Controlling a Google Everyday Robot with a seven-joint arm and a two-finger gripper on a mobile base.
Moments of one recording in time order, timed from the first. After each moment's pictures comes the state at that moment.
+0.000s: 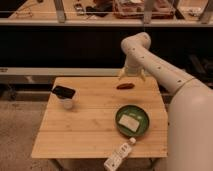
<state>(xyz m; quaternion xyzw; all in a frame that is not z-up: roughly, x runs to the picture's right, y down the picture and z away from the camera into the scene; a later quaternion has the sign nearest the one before) 0.200 -0.056 0.823 -0.24 -0.14 -0.61 0.74</state>
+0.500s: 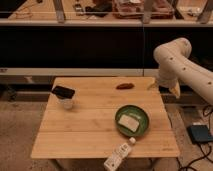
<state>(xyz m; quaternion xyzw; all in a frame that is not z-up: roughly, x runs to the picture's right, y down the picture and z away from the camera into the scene) 0.288 0.037 0.696 -0.30 -0.09 -0.50 0.81</state>
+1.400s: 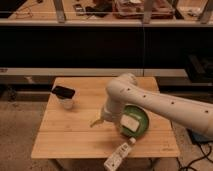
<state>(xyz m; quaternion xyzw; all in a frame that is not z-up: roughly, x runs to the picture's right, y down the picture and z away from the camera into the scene) -0.034 0.179 0.697 -0.20 -0.39 -0.60 0.67</state>
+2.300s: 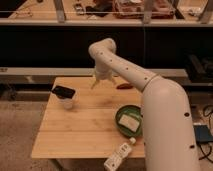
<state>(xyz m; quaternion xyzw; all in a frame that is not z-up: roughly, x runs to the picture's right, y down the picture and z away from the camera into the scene) 0.029 -0.056 0.852 -0.20 -0.22 -0.74 0.60</state>
